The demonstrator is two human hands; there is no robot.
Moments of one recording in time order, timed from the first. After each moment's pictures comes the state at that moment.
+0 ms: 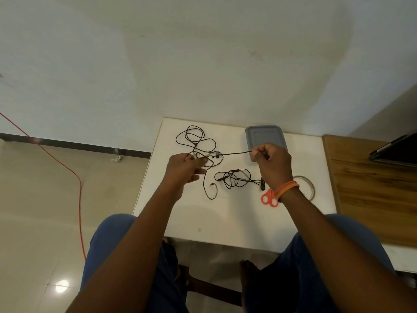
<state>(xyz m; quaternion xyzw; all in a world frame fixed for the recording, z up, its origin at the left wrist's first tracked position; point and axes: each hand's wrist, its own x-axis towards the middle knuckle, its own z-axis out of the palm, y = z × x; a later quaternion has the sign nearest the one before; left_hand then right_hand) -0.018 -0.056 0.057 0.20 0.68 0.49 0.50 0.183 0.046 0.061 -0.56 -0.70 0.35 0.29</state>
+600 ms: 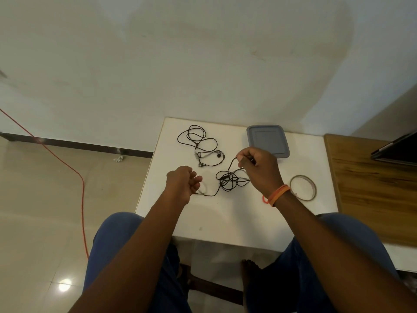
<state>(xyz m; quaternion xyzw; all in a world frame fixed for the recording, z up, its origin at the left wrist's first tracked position) -0.008 -0.061 0.039 -0.09 0.66 0.53 0.53 0.167 0.028 0.057 -0.48 -0.74 0.39 0.27</state>
